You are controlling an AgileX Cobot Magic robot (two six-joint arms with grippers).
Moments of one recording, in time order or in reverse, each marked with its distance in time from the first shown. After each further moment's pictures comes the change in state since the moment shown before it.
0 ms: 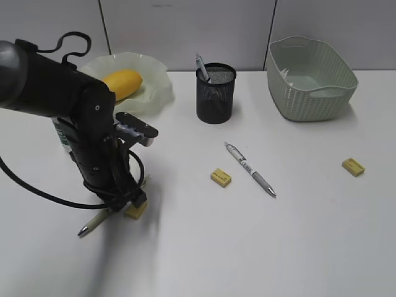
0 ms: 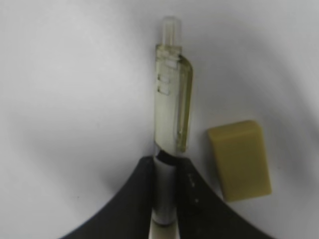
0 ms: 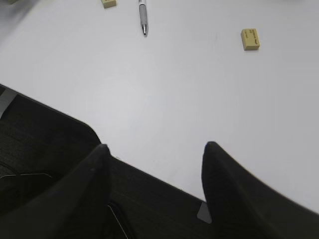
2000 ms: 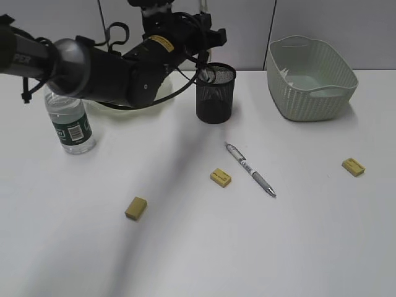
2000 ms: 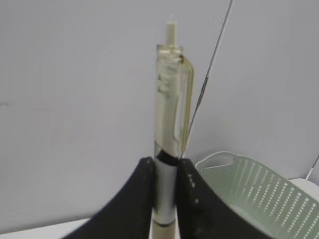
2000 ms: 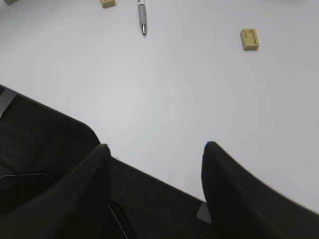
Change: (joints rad) left arm -0.033 0.185 -0.316 -0.205 -1.387 -0.164; right arm 0.000 0.000 0.000 0.000 0.000 0.000
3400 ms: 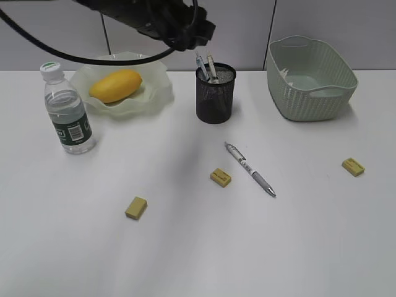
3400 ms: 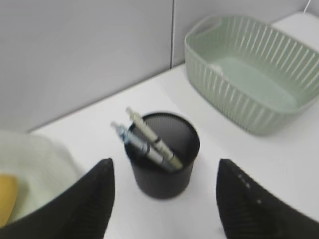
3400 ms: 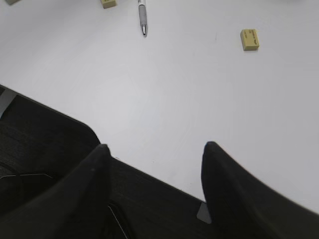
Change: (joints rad) left arm -0.008 -0.284 -0.103 0.262 0.985 0.003; right arm 0.000 0.000 0.000 0.000 -0.001 0.000
